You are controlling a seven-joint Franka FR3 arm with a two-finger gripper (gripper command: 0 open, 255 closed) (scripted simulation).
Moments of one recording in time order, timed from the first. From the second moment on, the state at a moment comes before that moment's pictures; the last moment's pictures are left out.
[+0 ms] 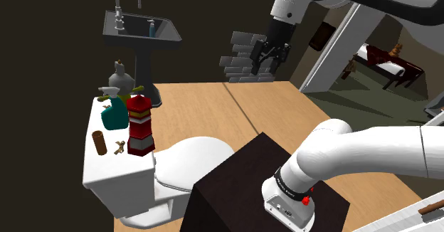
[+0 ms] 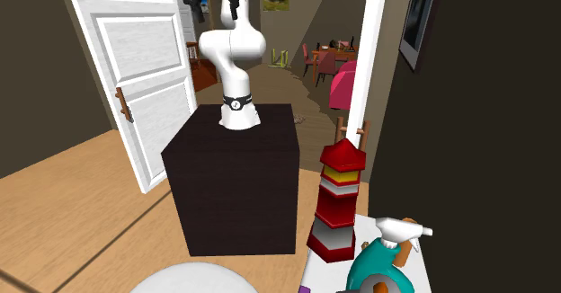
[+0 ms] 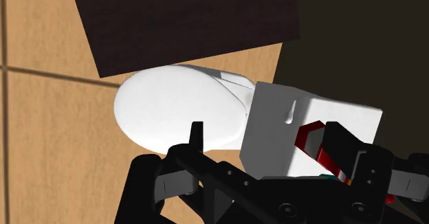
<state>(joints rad) -0.01 -0.80 -0.02 -2.36 0.08 1.48 0.17</state>
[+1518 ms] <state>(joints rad) 0.20 -0.35 0.01 -2.52 0.60 2.31 0.01</state>
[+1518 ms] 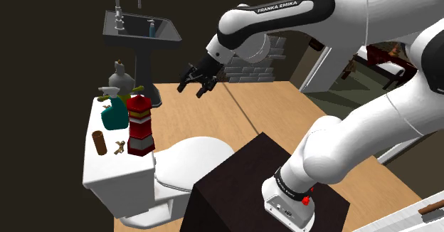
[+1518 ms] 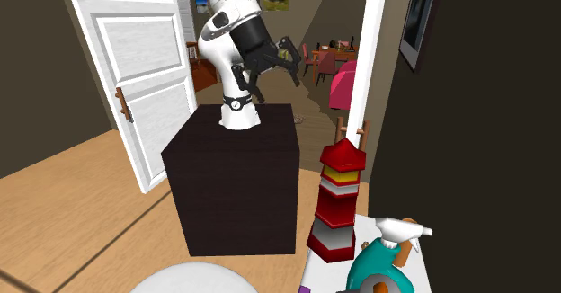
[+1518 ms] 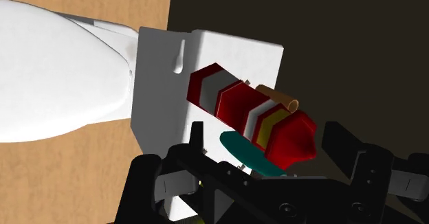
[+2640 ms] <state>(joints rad) 0.34 0.11 0.04 -2.25 1.16 2.58 -0.39</state>
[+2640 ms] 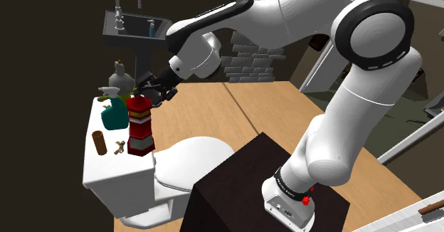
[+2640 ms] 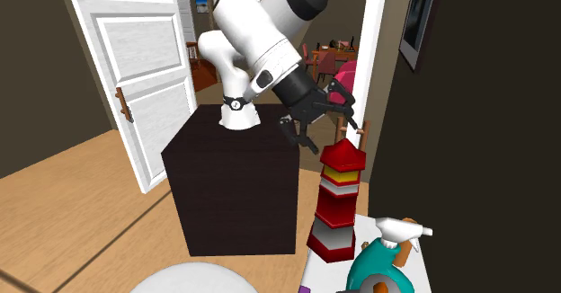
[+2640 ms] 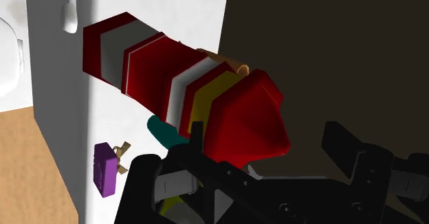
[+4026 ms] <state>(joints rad) 0.34 0.07 0.03 -2.24 1.10 2.56 -0.33</state>
